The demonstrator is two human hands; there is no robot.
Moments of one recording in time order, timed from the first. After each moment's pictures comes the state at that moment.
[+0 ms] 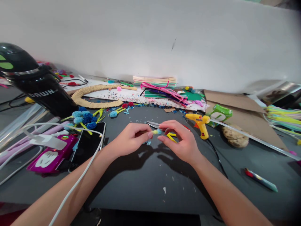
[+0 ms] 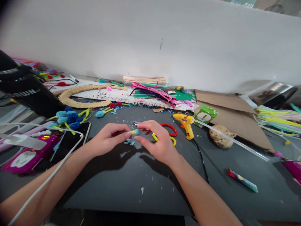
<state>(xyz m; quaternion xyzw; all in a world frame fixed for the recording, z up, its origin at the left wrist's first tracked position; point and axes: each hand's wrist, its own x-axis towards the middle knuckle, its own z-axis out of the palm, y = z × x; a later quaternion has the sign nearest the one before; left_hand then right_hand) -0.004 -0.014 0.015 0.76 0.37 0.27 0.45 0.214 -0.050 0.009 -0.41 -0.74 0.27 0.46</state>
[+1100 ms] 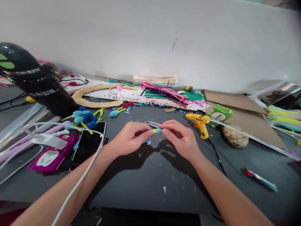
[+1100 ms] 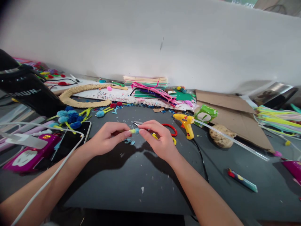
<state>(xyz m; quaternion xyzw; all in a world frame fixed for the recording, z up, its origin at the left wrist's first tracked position) -0.006 -0.015 0.017 0.80 0.36 0.28 0.38 0.215 -0.047 0.009 -0.43 -0.70 0.33 0.47</state>
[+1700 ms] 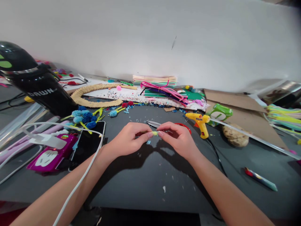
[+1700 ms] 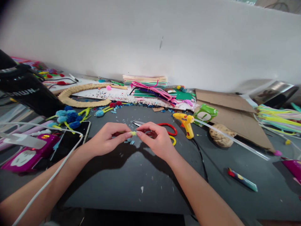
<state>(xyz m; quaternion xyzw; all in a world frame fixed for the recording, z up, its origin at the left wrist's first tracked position) -0.003 -0.015 0.015 0.82 0.35 0.27 0.36 0.210 -0.046 0.009 -0.46 -0.64 0.43 0.43</state>
